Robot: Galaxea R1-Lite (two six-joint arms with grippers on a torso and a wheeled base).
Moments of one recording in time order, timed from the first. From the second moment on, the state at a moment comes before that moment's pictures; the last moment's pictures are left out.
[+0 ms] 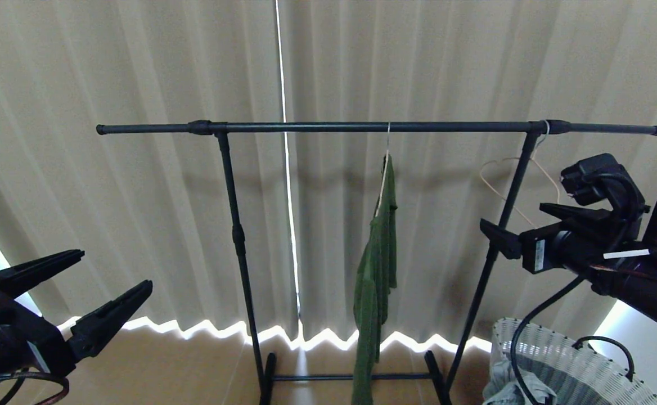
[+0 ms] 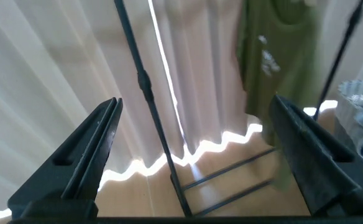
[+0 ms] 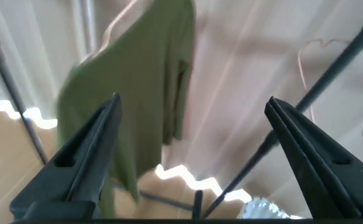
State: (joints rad) left arm -0.20 1.02 -0.30 -0.60 -0.13 0.18; right arm 0.33 1.49 -0.57 -0.72 -0.19 -0.10
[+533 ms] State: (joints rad) left arm -0.07 1.02 -0.23 -0.59 -0.12 0.18; right arm 0.21 1.37 -0.25 -0.86 -0.19 -0.16
